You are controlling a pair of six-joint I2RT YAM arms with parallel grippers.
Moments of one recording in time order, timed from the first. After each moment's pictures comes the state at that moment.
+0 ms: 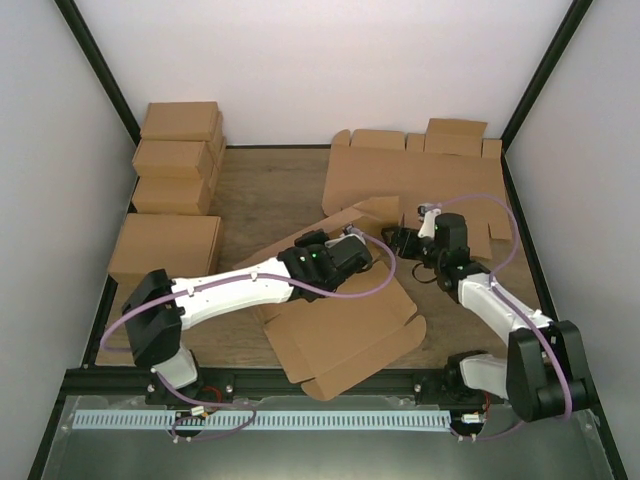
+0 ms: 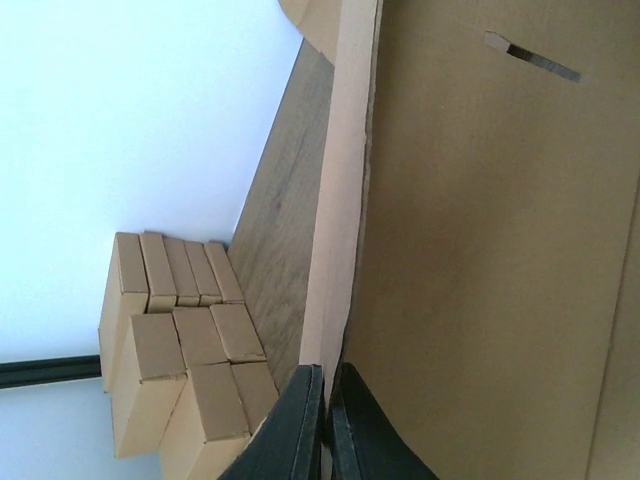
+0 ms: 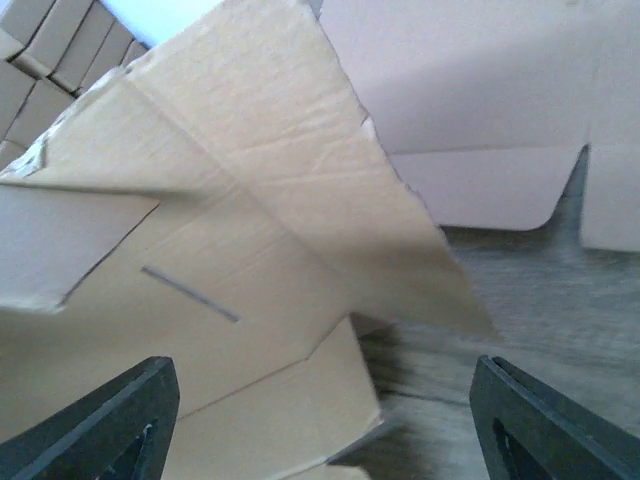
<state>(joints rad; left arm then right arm) -1.12 1.67 1.32 -0.64 -0.94 0.29 0.20 1.20 0.56 0.10 -0.36 0.45</state>
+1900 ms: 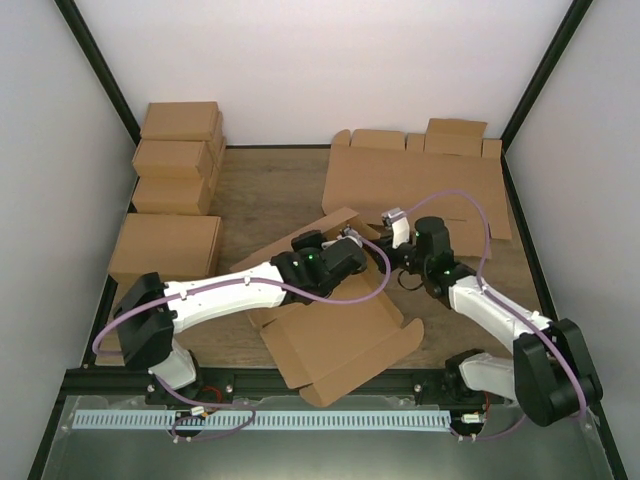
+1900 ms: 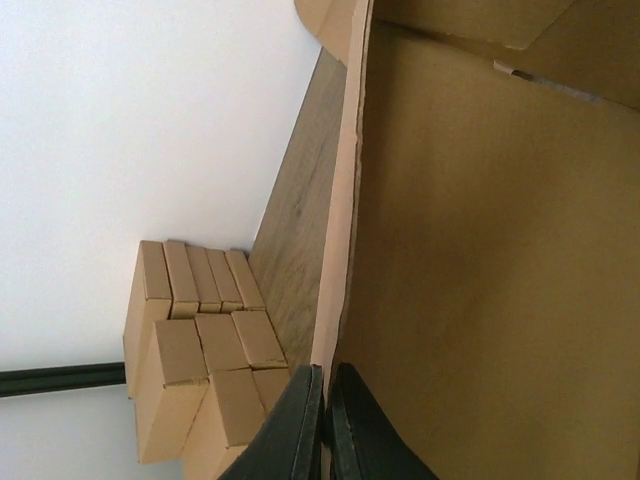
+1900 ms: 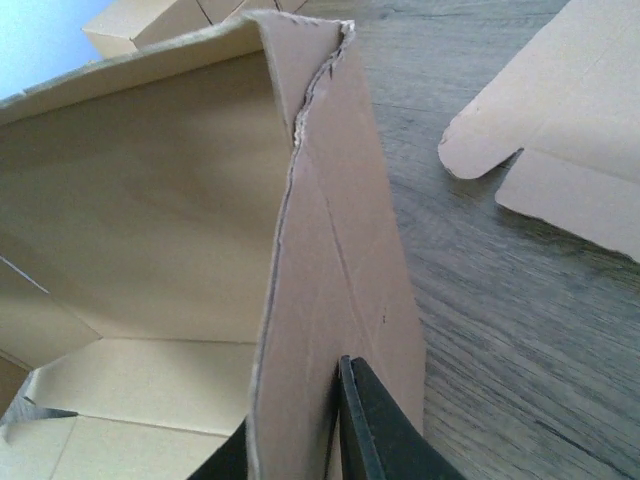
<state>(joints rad) -1.11 1.62 1.24 -0.53 -0.96 0.39 0.36 1.18 0.56 0.12 -0.49 0.15</state>
